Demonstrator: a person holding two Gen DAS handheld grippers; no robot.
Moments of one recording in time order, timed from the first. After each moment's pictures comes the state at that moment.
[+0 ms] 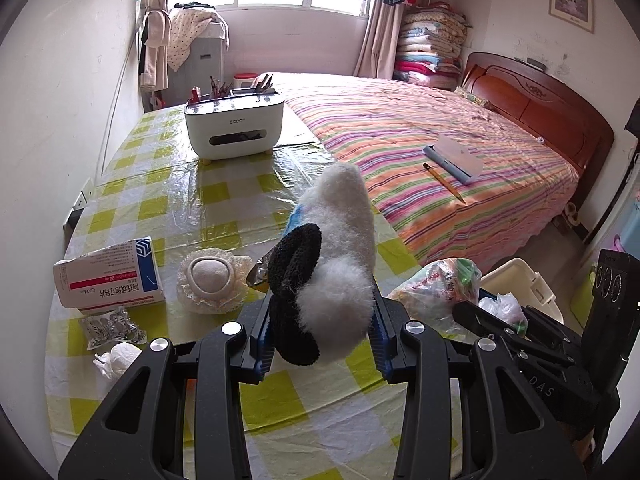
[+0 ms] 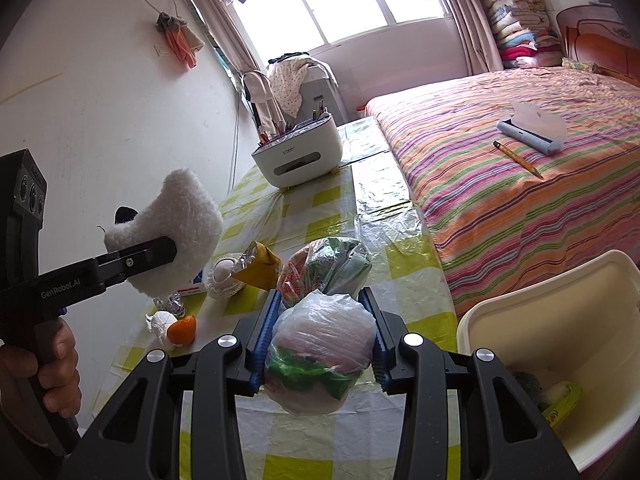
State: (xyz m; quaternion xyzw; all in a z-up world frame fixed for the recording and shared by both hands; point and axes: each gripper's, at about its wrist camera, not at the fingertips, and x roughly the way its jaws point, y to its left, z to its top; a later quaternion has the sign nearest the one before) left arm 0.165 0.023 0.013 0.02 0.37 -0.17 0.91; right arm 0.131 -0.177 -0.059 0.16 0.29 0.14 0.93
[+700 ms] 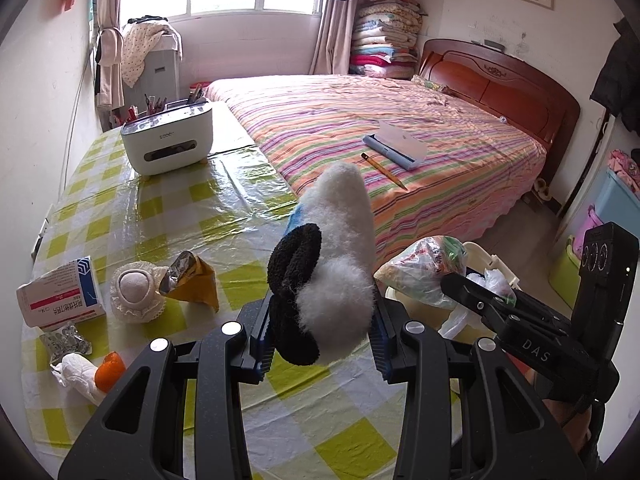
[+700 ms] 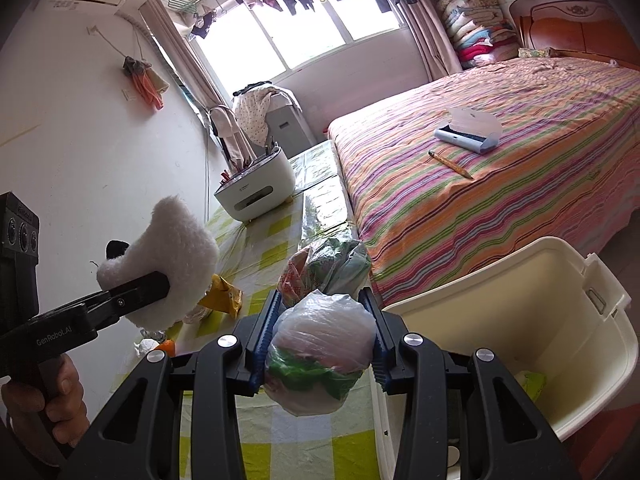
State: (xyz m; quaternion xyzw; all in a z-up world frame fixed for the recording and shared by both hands) left arm 0.140 -0.052 0.013 0.04 0.36 -0.24 0.90; right arm 0.101 -0.249 -0.055 0.21 0.26 0.08 0.94
